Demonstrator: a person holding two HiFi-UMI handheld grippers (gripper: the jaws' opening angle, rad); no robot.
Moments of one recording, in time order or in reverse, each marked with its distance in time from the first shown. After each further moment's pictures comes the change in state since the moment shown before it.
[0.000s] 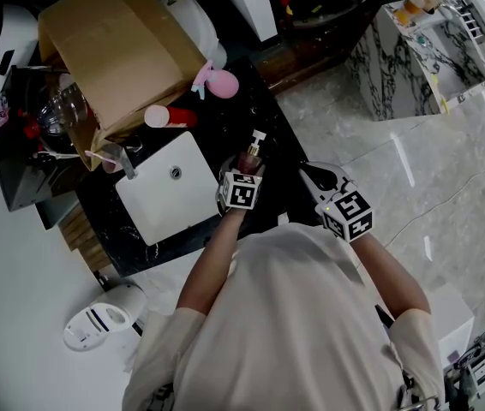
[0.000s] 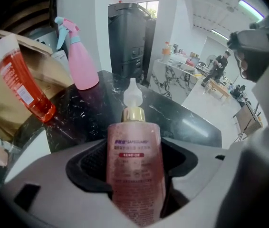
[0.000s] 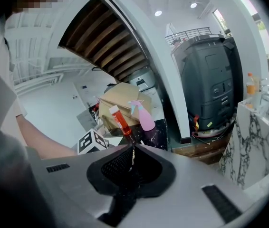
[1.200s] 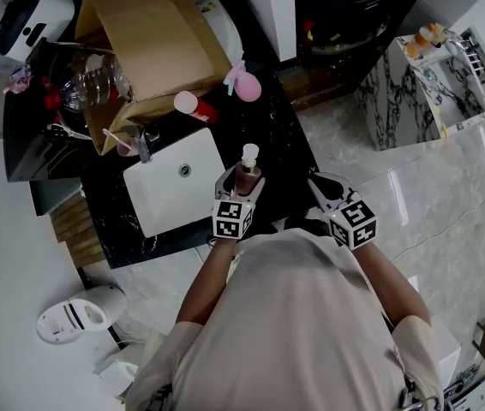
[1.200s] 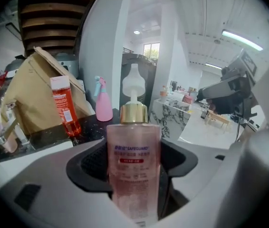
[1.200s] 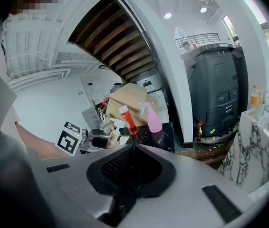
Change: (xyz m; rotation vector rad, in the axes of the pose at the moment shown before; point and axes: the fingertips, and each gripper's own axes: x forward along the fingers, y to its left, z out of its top) left arm -0.124 0.003 0.018 -0.083 -0.486 -0.012; right arm -0.015 0.043 0.000 -0.086 -0.005 0.016
